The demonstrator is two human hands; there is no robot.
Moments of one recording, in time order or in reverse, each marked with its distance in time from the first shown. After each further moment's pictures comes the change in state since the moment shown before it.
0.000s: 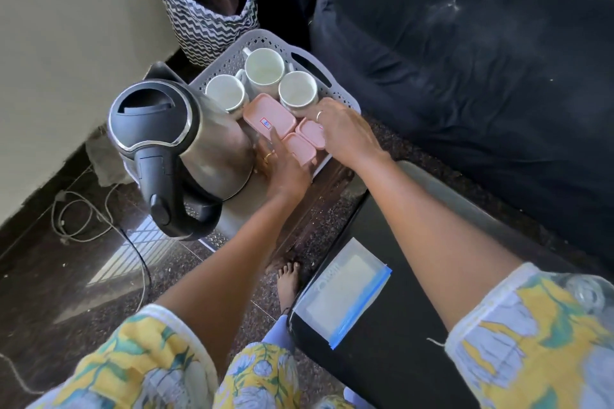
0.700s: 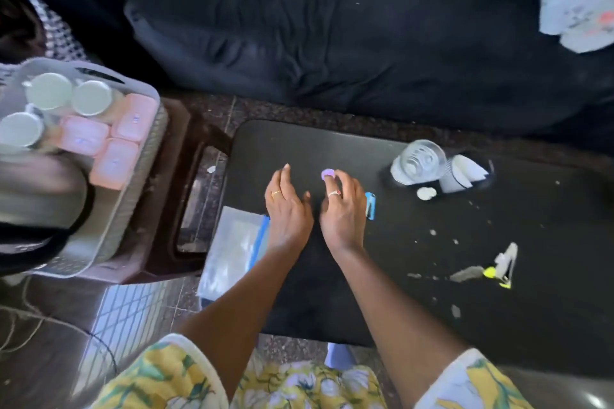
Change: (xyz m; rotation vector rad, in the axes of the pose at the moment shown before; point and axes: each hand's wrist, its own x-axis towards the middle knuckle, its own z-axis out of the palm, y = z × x) left_hand -0.207 0.019 0.199 0.243 -0.068 0.612; right_hand -0.331 0.064 0.020 -0.039 0.523 0.828
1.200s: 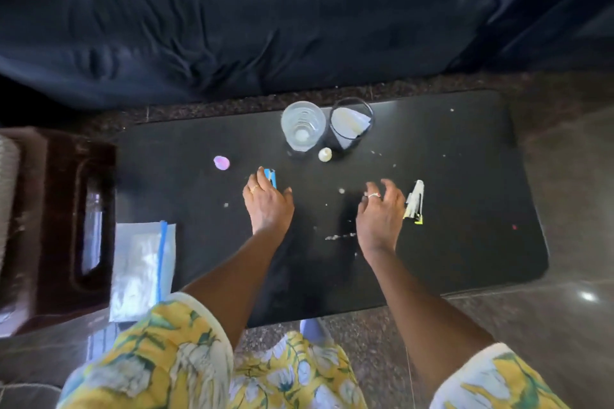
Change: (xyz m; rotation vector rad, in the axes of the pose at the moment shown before) left_hand -0.048 0.072 0.134 0.347 -0.262 0.023; right_hand -0.079 0.222 -0.079 -0.138 -0.010 0.527
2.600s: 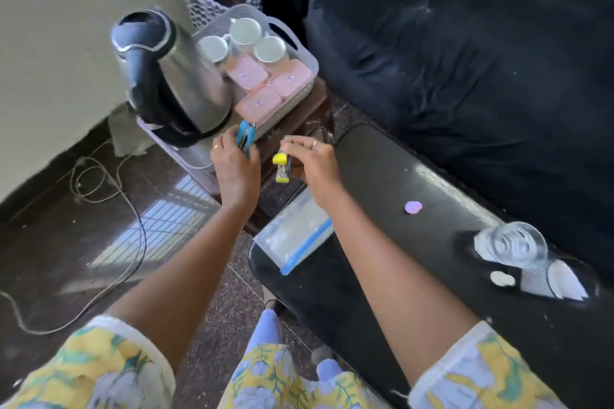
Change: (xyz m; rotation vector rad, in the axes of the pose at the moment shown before) left_hand -0.036 -0.268 -0.235 -0.389 0.805 -0.614; right_hand -0.127 -0.410 0.037 0.896 -1.165 -0.220
